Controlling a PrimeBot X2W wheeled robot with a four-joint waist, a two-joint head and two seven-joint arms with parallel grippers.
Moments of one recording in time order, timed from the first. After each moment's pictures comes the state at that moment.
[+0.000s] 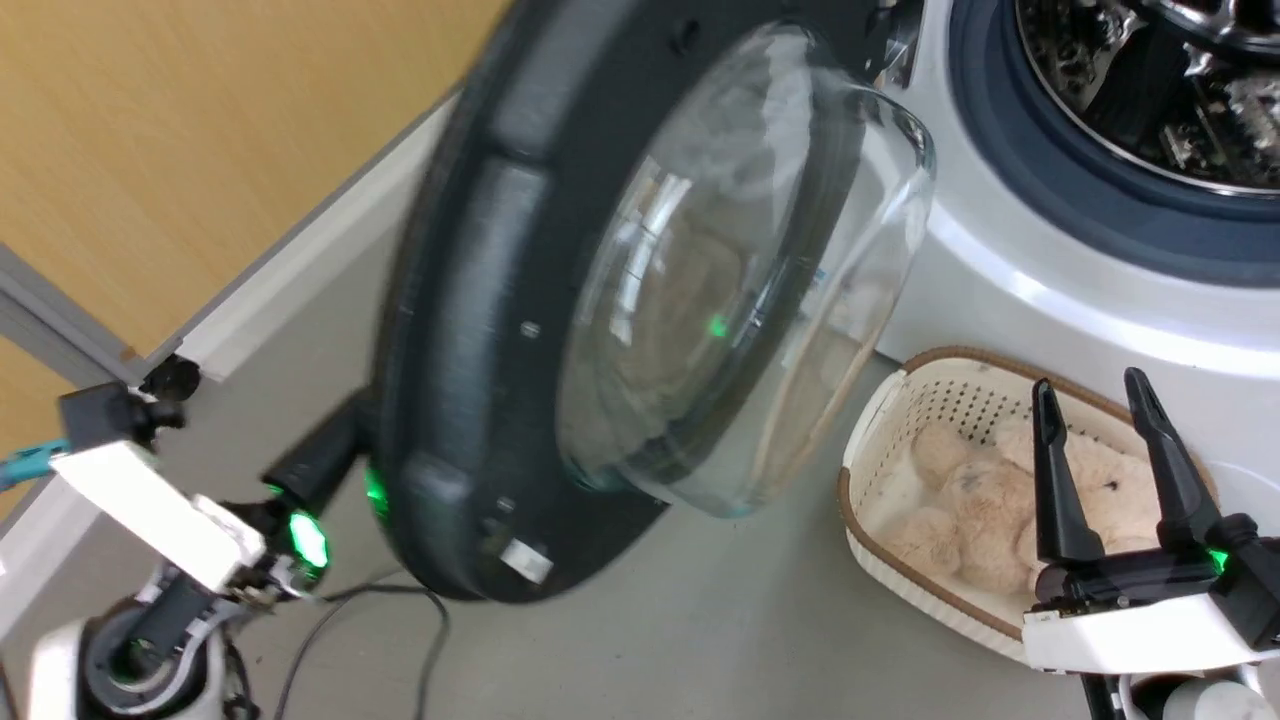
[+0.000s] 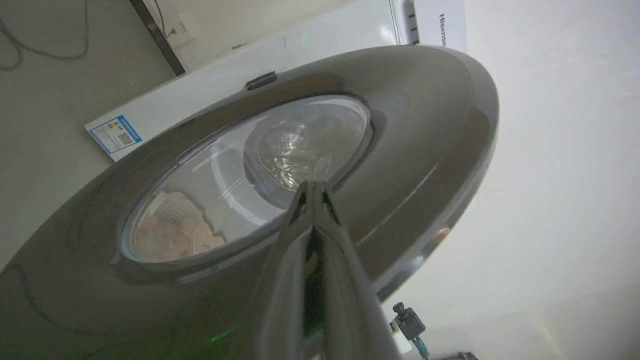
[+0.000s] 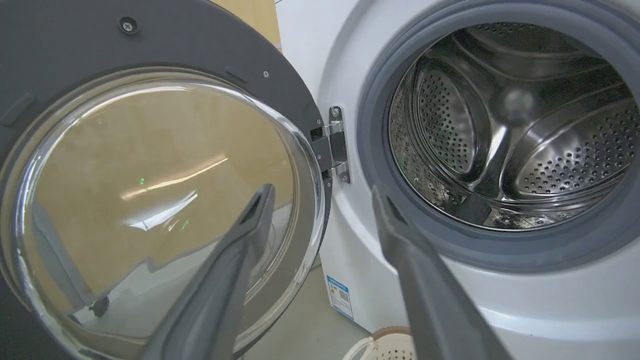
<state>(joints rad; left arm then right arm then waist) -0.25 0.10 0.24 -0.03 -1.52 -0.13 0.79 -0.05 -0.05 -0.03 -0.10 0.11 0.13 -0.26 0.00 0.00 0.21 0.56</state>
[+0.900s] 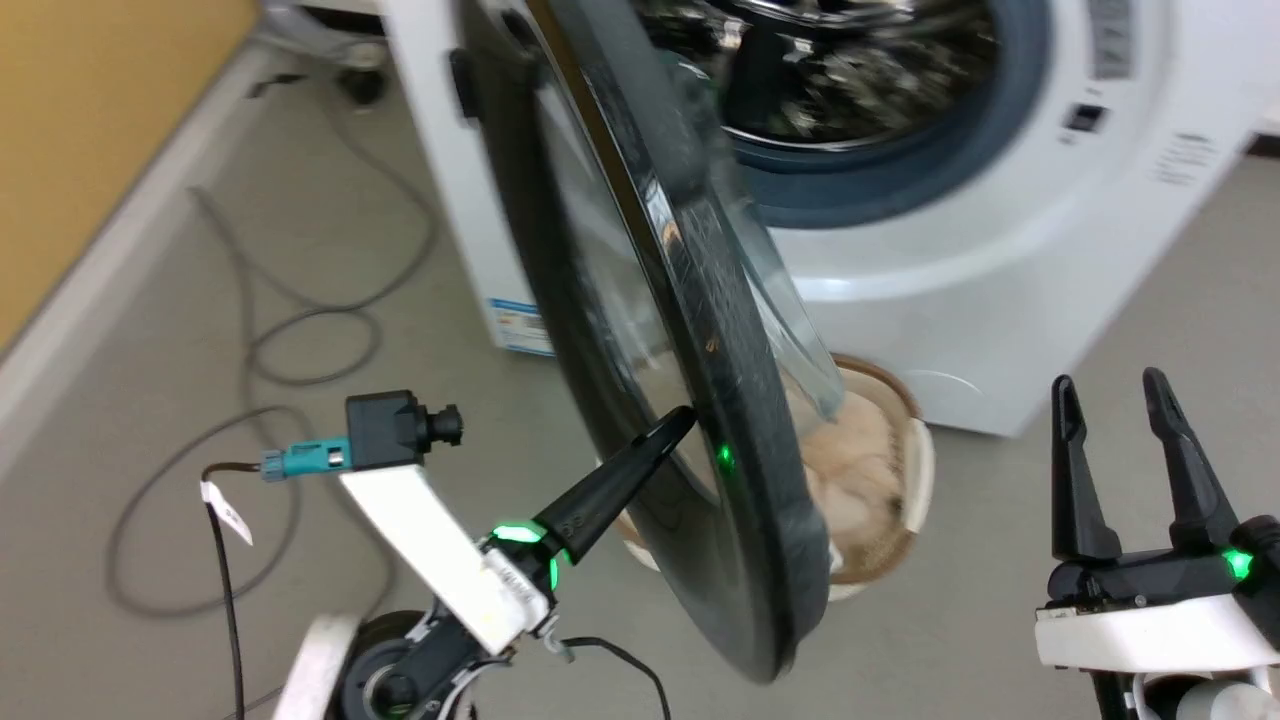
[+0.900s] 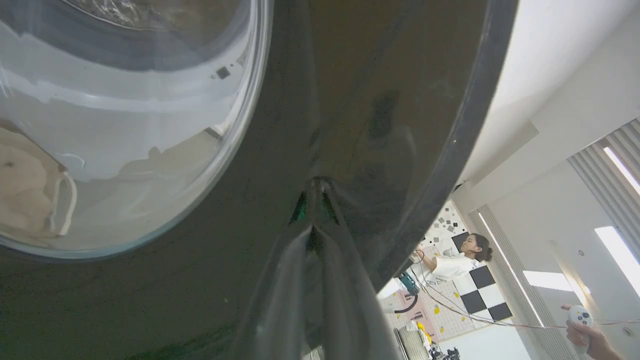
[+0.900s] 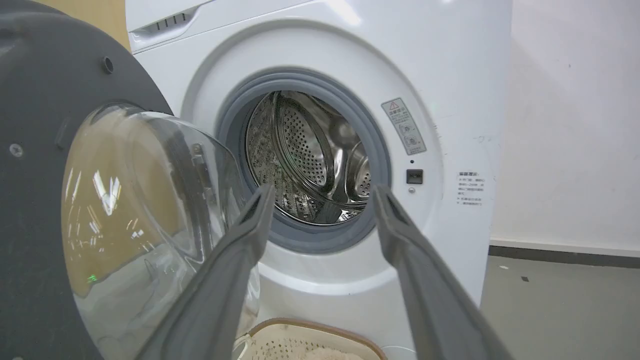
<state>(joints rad) -0.19 0.07 -0.24 -0.19 -1.43 -0.13 0.55 -0.05 -0.05 -0.05 -0.11 0.16 0.13 -0.26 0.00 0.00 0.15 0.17</state>
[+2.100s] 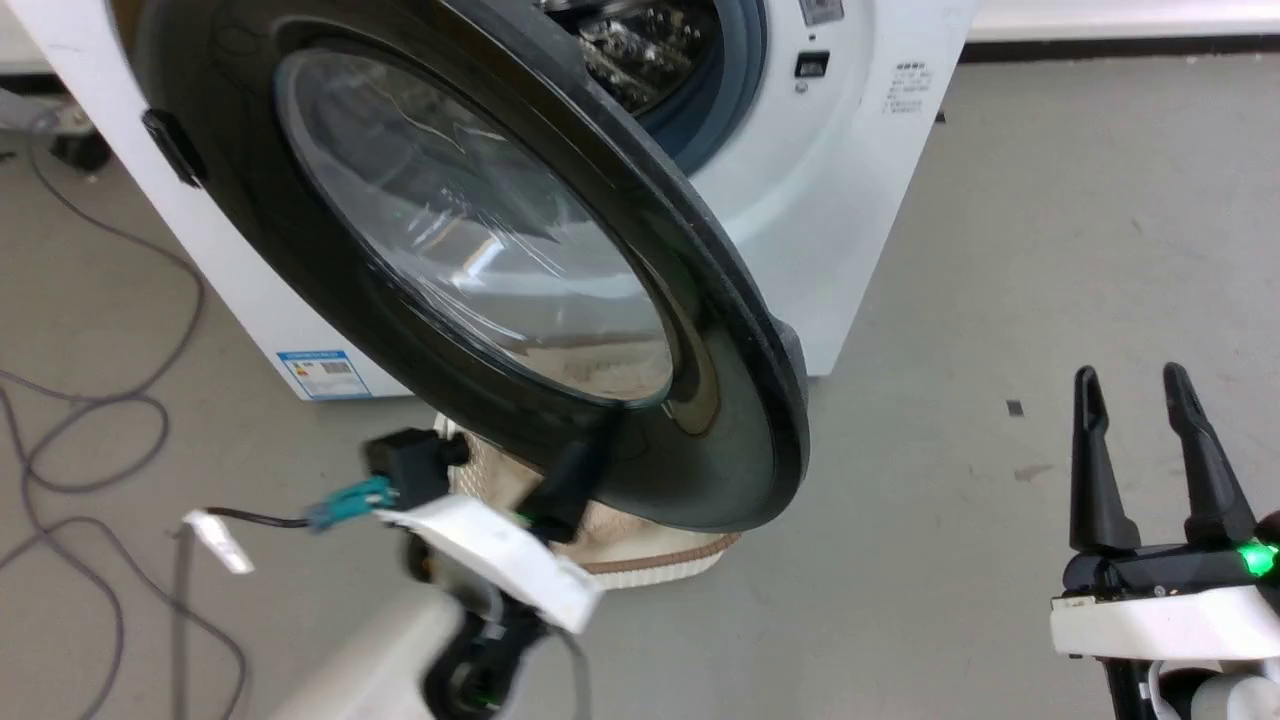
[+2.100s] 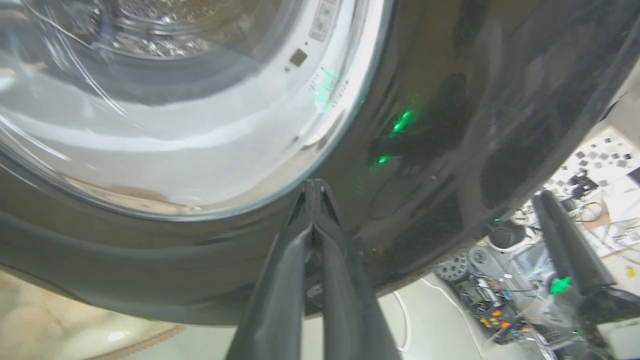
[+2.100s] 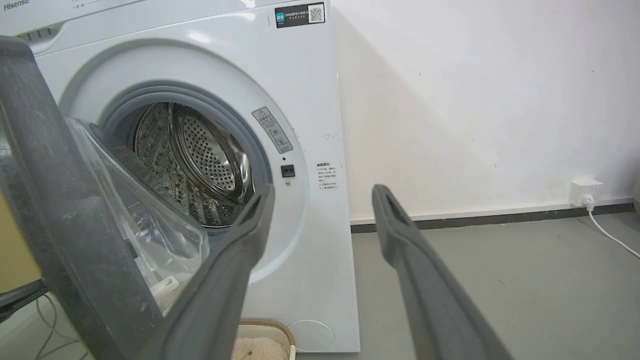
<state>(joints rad) -0.45 0.29 -0.74 0.29 -1.20 -0.13 -0.25 -0.07 -0.05 -0.07 -0.09 0.20 0.13 -0.26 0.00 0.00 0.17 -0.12</state>
